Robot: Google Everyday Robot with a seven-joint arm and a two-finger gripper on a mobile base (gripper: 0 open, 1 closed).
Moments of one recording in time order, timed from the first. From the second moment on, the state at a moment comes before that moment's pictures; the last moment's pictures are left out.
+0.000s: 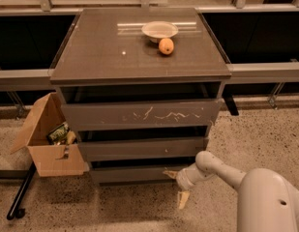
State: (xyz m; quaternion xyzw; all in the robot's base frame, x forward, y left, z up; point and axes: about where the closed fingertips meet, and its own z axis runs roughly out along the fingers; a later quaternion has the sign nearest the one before) arm 0.555 -0.121 0.233 -0.76 0.56 0.24 0.24
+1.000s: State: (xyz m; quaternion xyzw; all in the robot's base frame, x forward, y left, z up) arm 0.625 -0.113 0.190 -0.76 0.57 0.18 0.25
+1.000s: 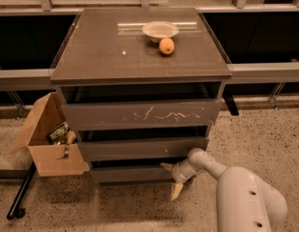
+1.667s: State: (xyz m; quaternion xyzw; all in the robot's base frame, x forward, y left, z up) arm 0.631 -0.101 0.171 -0.75 0.59 0.14 0.26
